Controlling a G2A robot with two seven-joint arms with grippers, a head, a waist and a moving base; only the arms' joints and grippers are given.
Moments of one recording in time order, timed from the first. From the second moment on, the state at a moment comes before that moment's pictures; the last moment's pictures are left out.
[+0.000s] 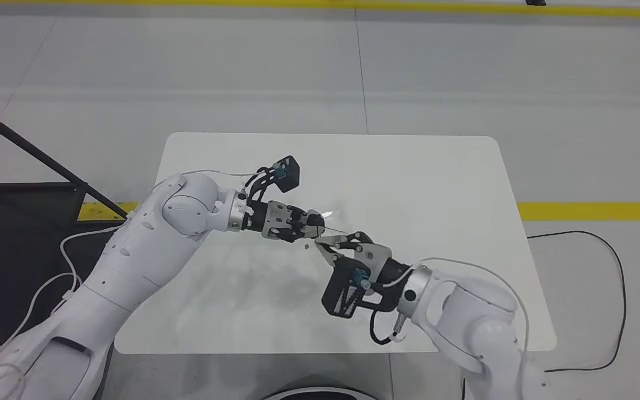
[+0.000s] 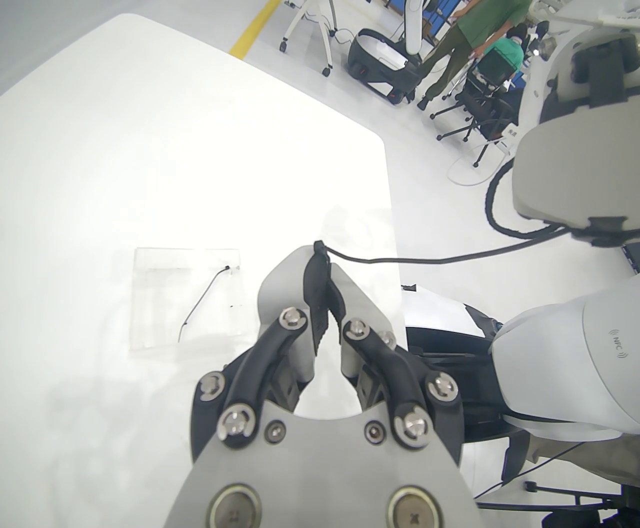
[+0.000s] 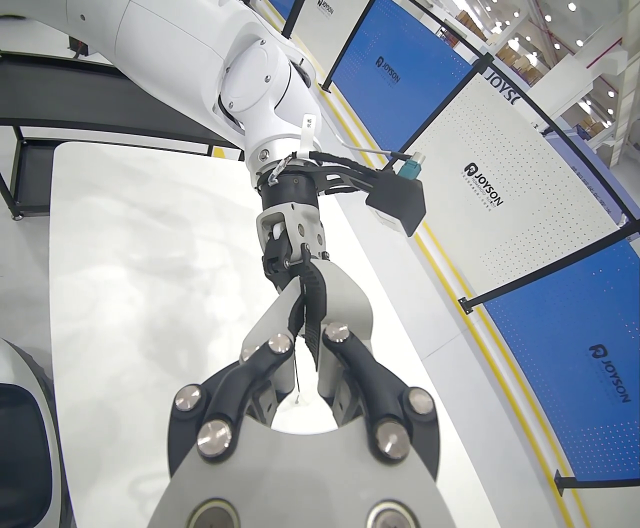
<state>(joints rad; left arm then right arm) 0.63 -1.01 -0.81 -1.27 0.08 -0.95 -0.87 -1.26 -1.22 1.15 -2.17 -1.57 -0.70 0.38</state>
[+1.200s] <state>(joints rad) 0.63 -1.01 -0.81 -1.27 0.08 -0.95 -0.87 -1.24 -1.21 1.14 -2.16 -1.56 -0.66 0.38</state>
